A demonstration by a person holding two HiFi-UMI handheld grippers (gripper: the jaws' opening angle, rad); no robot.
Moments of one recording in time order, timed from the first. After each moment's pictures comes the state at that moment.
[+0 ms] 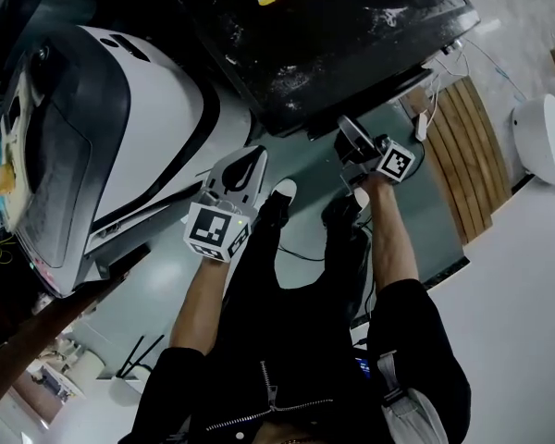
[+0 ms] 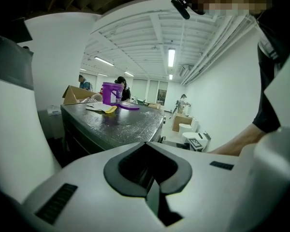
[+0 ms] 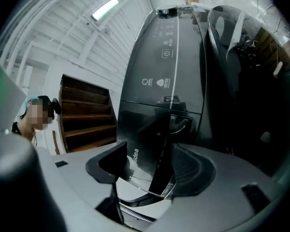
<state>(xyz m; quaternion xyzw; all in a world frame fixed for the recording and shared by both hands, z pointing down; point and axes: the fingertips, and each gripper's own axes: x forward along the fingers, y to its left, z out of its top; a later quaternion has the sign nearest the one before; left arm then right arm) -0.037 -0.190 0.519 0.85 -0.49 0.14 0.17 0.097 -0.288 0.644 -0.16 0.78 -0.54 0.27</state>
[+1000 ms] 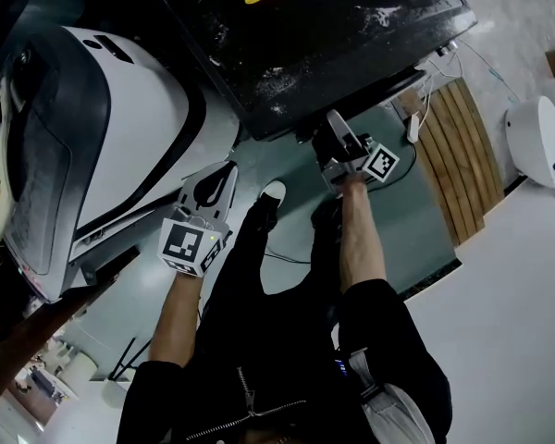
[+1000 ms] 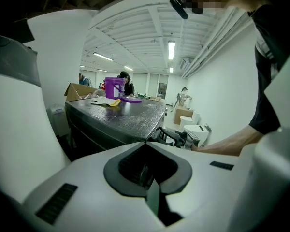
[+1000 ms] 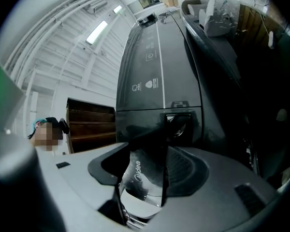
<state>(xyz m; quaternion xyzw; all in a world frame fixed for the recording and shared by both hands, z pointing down) -0.063 -0.170 0.534 0.84 -0.49 0.19 0.17 0.090 -0.303 0.639 -0.12 0.72 -0.57 0.38</state>
